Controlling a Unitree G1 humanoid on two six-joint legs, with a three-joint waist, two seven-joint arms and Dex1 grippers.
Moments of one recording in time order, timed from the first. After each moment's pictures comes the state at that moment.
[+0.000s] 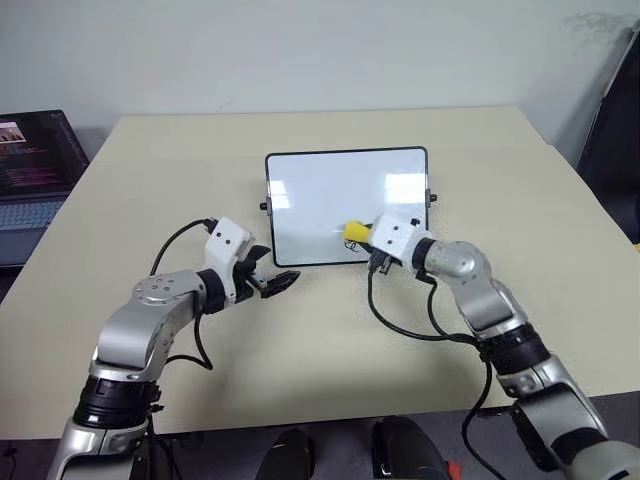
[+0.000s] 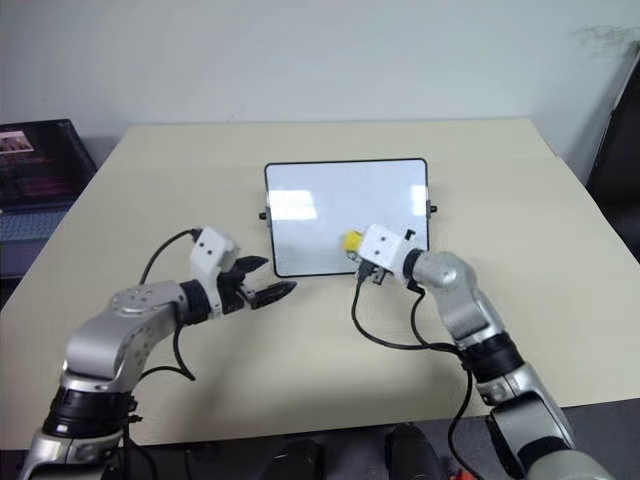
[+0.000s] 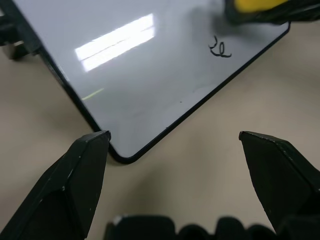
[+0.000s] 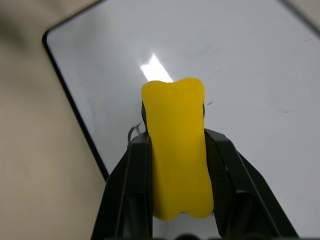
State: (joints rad) left arm -0.31 0.63 0.05 -0.20 -0.39 0.72 -0.67; right arm -0.57 -0.33 0.22 -0.03 -0.20 0.28 0.67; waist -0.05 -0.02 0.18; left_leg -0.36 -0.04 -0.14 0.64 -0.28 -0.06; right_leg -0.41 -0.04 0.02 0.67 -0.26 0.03
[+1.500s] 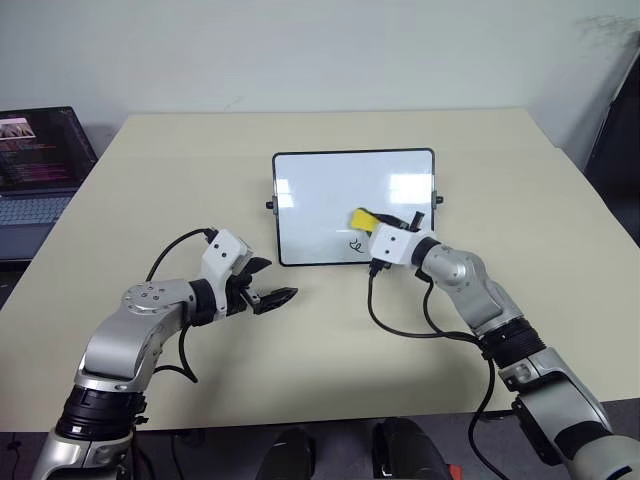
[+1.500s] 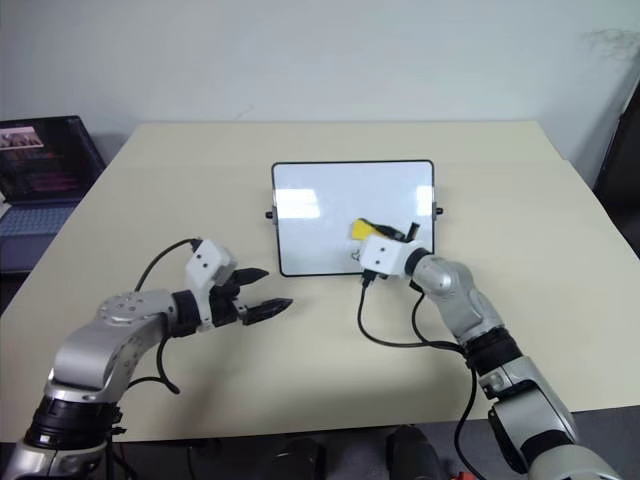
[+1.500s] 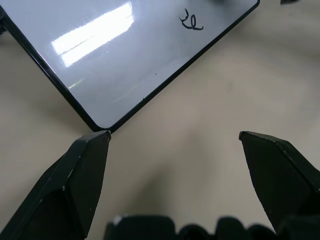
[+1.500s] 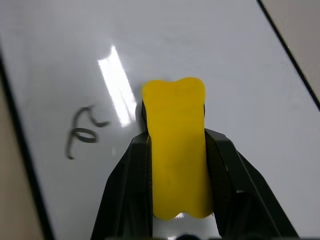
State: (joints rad) left arm -0.27 0.69 0.02 -0.22 -0.39 0.69 -0.82; right arm -0.65 -0.37 0.37 0.33 -0.48 -0.12 0.43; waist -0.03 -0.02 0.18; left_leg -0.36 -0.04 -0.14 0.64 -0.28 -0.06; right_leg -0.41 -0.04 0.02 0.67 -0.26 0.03
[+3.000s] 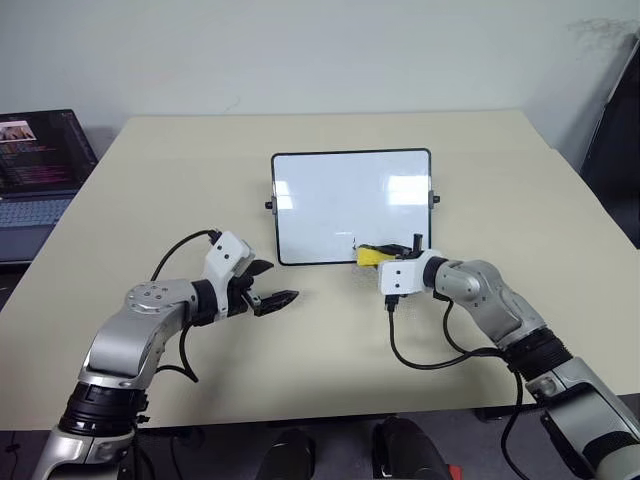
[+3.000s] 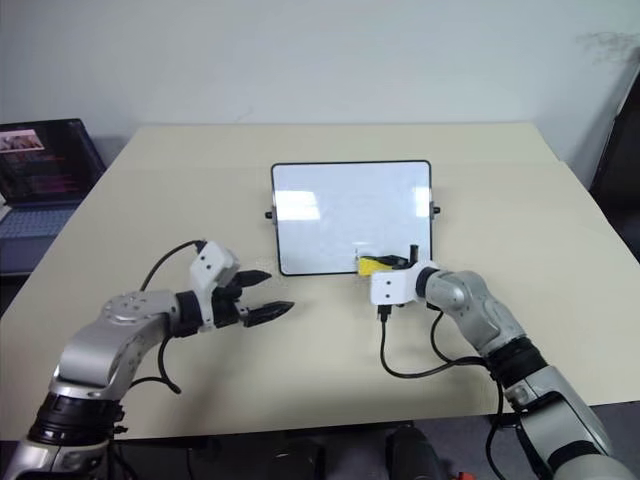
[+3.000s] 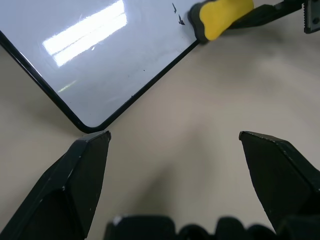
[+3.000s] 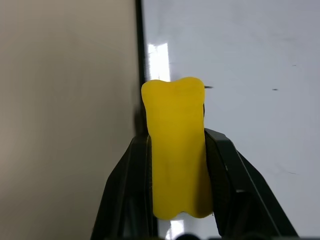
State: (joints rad) left arm -0.28 0.69 0.00 -0.18 -0.37 0.65 -0.85; right arm -0.61 -0.49 0.38 0.25 -0.48 -0.23 0.54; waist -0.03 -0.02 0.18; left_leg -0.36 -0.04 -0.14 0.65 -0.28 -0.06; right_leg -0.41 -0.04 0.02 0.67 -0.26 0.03
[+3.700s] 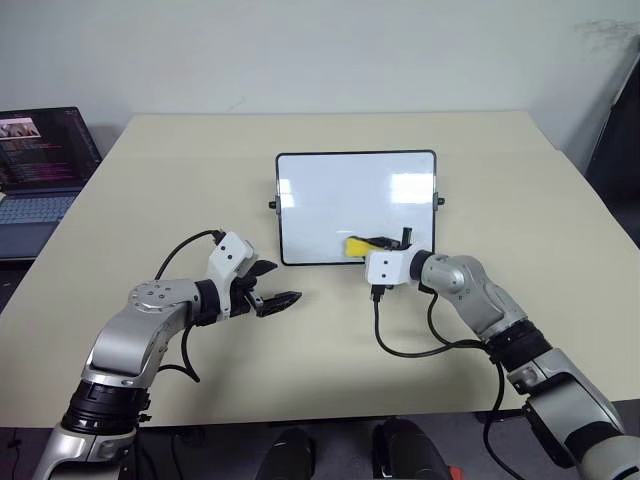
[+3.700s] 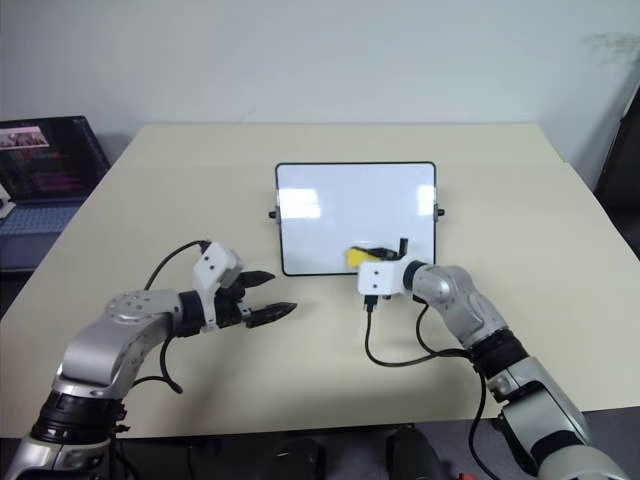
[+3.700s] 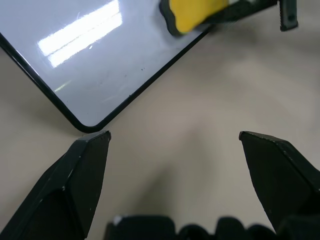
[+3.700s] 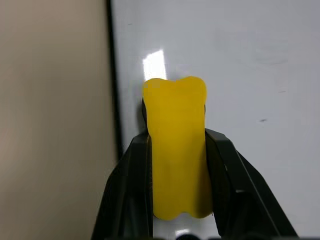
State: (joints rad) left arm -0.29 0.69 -0.01 -0.18 -0.37 0.65 -0.86; right arm -0.64 -0.42 0.44 0.33 -0.52 -0.18 0.57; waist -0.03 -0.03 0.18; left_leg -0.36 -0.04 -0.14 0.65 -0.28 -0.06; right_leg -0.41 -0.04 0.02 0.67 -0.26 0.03
